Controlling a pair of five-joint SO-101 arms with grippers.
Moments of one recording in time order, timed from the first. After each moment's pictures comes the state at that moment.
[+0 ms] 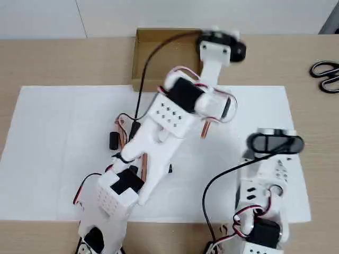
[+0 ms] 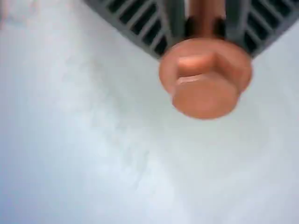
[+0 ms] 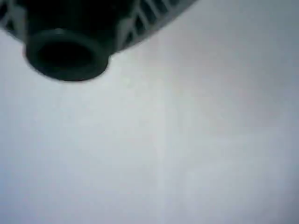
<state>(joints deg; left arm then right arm) 36.3 32.4 -62.5 99.4 23.3 9.6 -103.0 83.7 54.9 3.6</state>
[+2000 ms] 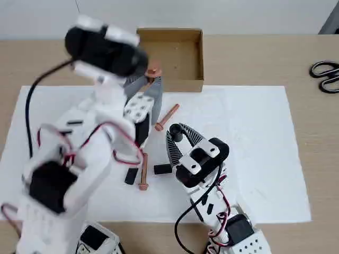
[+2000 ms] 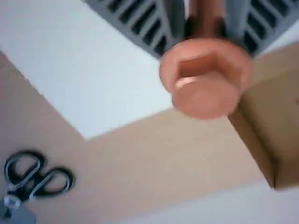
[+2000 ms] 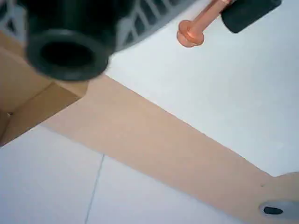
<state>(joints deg) 25.8 -42.9 3.7 68.9 10.8 -32.0 -103.0 96.2 16.3 6.2</state>
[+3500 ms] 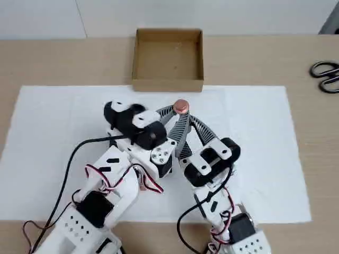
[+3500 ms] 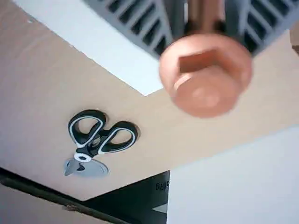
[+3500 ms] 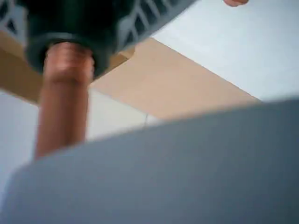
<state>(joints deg) 34.4 -64.5 60.7 20.1 8.6 -27.7 -102.9 96.2 9.8 6.4</state>
